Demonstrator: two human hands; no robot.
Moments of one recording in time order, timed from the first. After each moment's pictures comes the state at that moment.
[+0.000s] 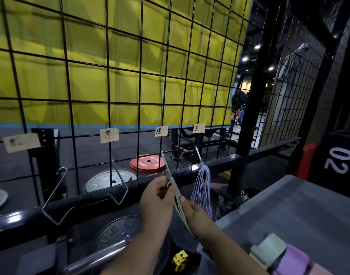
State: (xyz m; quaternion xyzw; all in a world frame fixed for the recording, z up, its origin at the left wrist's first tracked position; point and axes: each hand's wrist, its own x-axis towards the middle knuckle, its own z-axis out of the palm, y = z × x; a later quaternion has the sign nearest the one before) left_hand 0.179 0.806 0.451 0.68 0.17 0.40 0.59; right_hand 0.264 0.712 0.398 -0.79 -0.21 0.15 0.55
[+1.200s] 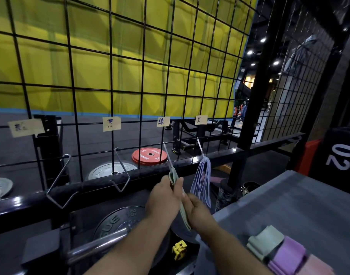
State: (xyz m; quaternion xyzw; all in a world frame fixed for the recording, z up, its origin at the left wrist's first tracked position) left_hand 0.195 0.809 0.433 0.85 0.20 0.27 0.40; right_hand 0.264 0.709 0.381 -0.77 -0.27 0.10 0.57
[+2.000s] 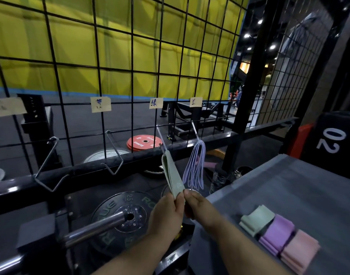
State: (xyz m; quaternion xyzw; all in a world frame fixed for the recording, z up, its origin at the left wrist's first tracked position) left_hand 0.178 0.779 0.365 0.87 0.17 0.25 0.40; right_hand 0.255 0.678 0.365 -0.78 -0.26 0.15 0.55
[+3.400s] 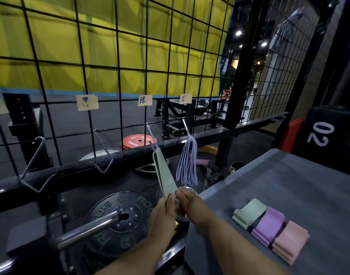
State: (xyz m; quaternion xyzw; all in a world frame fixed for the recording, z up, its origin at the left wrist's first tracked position) left_hand 0.184 0.765 0.335 0.78 0.21 0.21 0.55; right_hand 0.250 0.676 0.363 -0.76 -0.26 0.18 0.56
